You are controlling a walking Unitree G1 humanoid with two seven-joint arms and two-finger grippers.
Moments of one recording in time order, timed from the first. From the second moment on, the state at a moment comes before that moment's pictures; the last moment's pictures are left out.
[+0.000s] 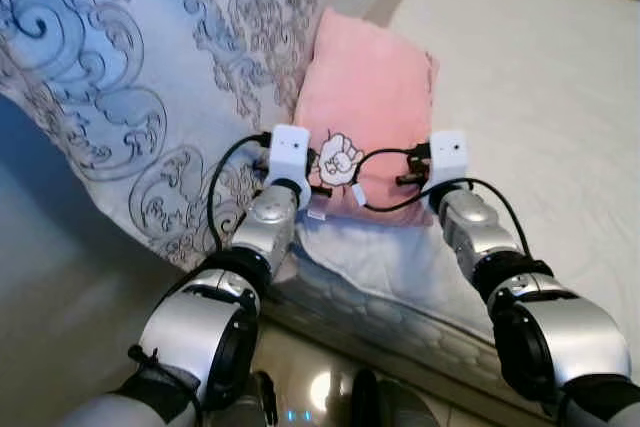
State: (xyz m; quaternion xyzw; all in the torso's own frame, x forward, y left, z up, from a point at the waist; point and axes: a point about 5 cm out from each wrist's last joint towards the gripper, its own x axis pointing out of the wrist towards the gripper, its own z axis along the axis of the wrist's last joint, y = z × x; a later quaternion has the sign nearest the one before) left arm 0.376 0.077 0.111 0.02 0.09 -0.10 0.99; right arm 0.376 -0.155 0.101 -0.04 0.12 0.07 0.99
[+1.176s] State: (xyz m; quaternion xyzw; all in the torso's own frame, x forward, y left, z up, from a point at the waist) left arm 0.396 0.111 0.145 0.14 0.06 -0.16 0.98; right arm 0.374 -0.113 0.098 0.08 0.11 0.02 0.99
